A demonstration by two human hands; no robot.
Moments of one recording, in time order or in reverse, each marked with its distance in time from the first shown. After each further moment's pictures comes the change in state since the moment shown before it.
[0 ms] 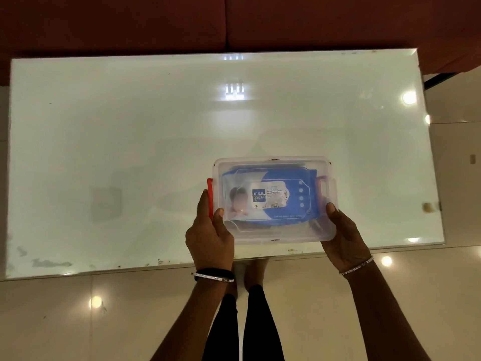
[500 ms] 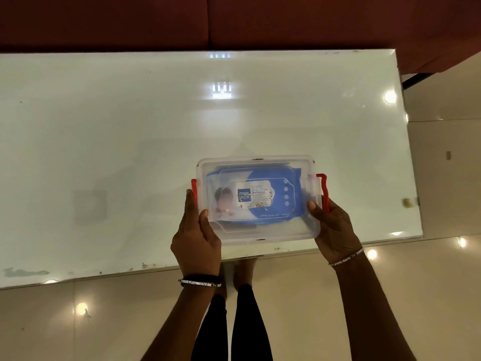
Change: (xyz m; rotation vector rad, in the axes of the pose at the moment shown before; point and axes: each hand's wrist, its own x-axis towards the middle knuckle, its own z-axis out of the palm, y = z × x) left_hand -0.005 -0.003 0.003 0.081 0.034 0.100; right_hand -0.002 -0.012 0.009 -0.121 0.058 -0.091
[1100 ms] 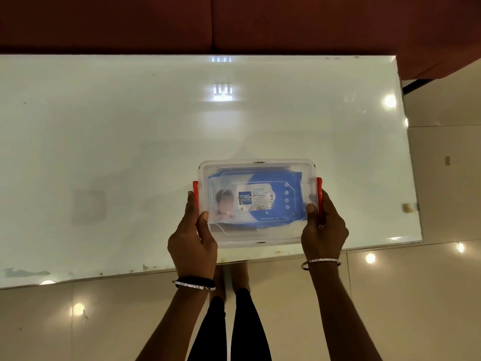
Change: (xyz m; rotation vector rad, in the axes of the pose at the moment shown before) left_hand 0.007 -0.006 -0.006 -0.066 -0.019 0.020; right_hand -0.018 0.020 0.040 -0.975 0.514 -0.559
